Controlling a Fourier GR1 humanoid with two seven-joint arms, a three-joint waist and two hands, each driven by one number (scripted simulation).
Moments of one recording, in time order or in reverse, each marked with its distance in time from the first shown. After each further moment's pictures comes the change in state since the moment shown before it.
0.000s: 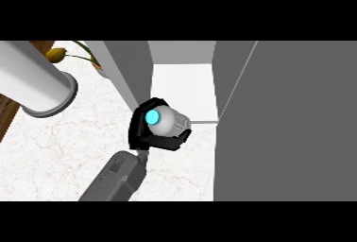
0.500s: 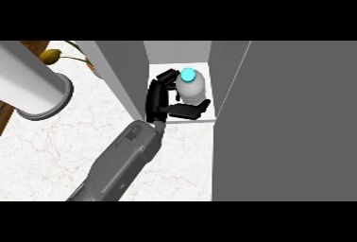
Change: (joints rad) left arm -0.308 0.000 -0.067 0.161 0.060 0.234 0.132; right arm -0.035 -0.011 -0.077 0.009 -0.028 0.018 0.000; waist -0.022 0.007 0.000
